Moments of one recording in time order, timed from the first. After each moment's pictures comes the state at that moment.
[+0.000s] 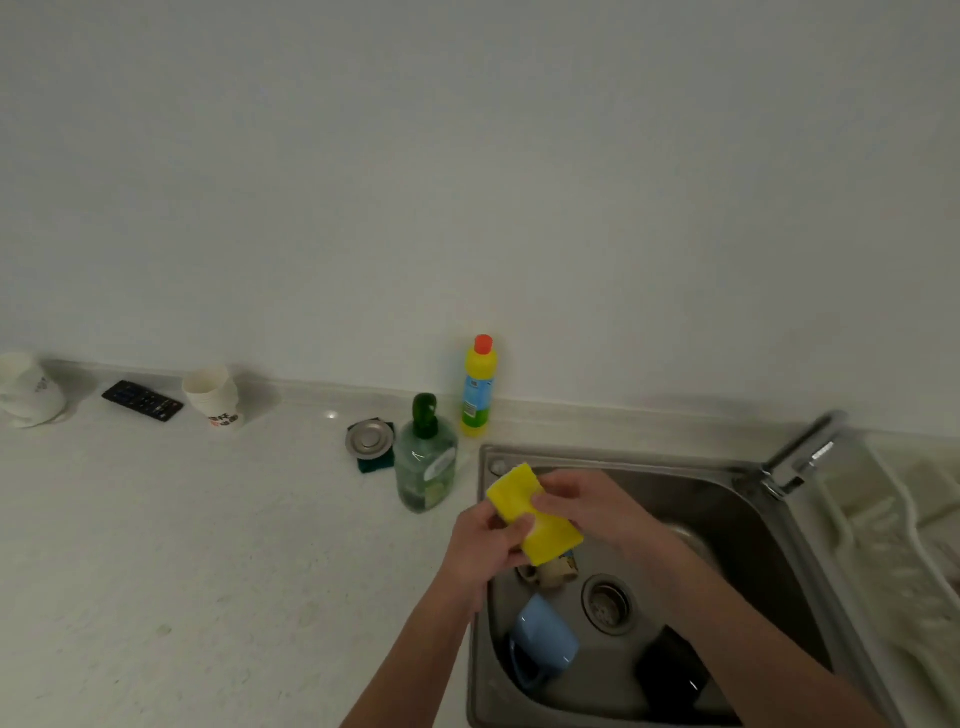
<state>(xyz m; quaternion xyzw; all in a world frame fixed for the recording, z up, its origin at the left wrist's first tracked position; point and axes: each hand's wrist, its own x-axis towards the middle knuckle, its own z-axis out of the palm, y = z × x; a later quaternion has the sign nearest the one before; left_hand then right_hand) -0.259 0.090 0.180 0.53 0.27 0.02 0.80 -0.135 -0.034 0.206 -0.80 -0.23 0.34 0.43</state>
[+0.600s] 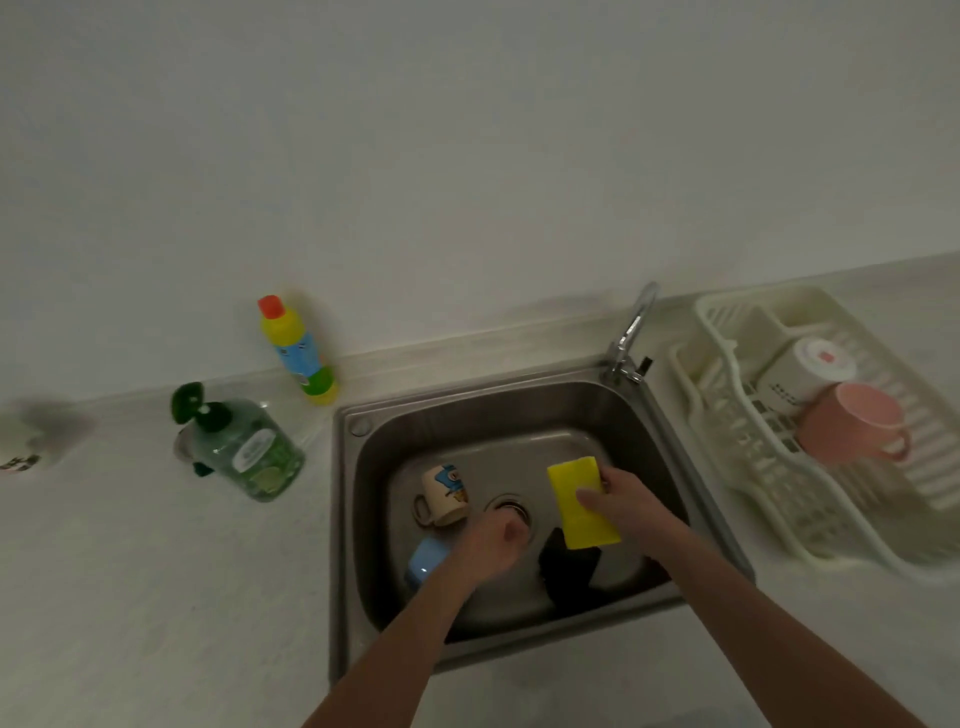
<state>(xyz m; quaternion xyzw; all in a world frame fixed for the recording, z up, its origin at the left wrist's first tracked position) -0.176 -0.098 0.088 0.87 0.11 -0.24 0.41 -0.090 -0.296 0.106 -0.83 0.03 0.30 0.46</state>
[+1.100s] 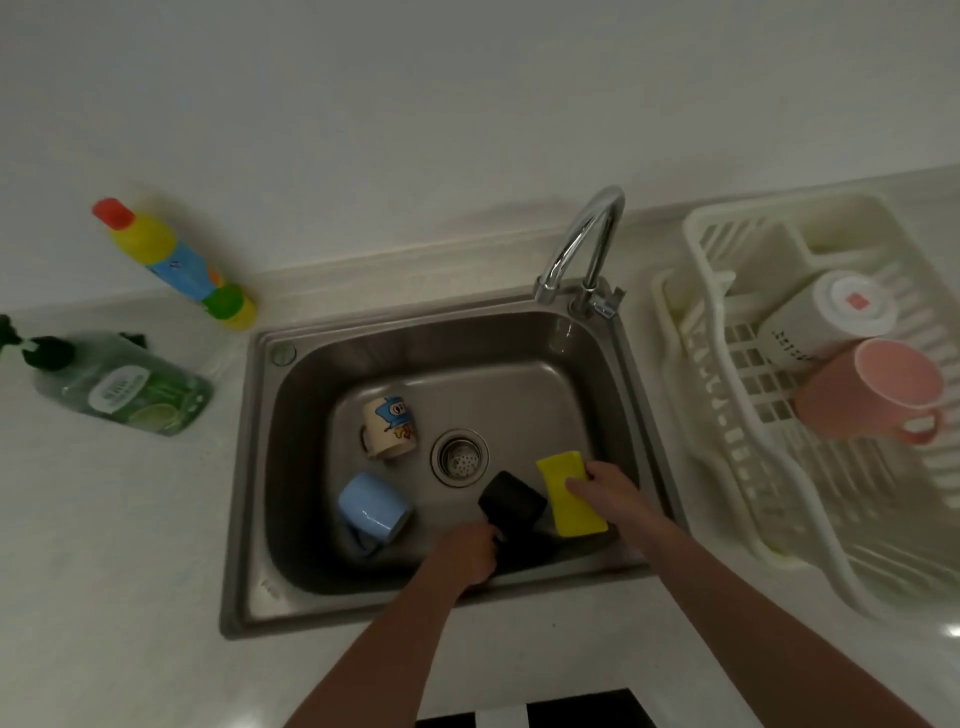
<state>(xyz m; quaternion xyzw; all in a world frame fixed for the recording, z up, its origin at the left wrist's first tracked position) -0.165 -0.203 -0.025 0.87 0.11 -0.43 0.23 -0.045 -0.391 -0.007 -0.82 0.07 0.41 0.38</state>
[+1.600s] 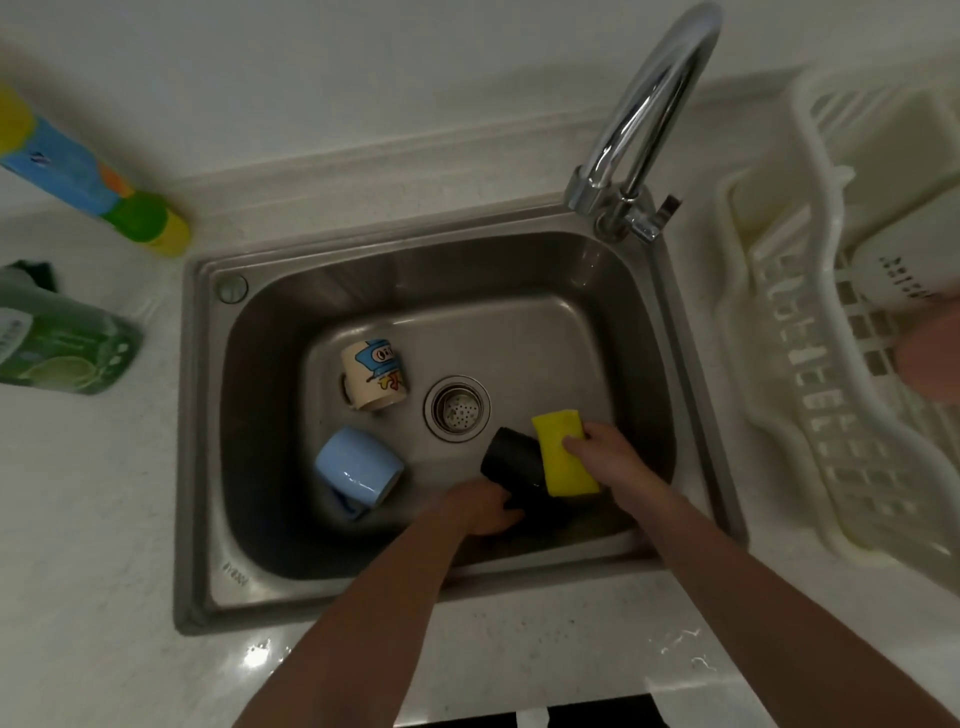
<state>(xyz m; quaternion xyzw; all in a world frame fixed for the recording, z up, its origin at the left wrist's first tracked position) -0.136 -0.195 -0.109 0.81 0.03 -0.53 0.24 -0.038 -0.369 -0.087 -0.82 0.12 0.43 0.37</state>
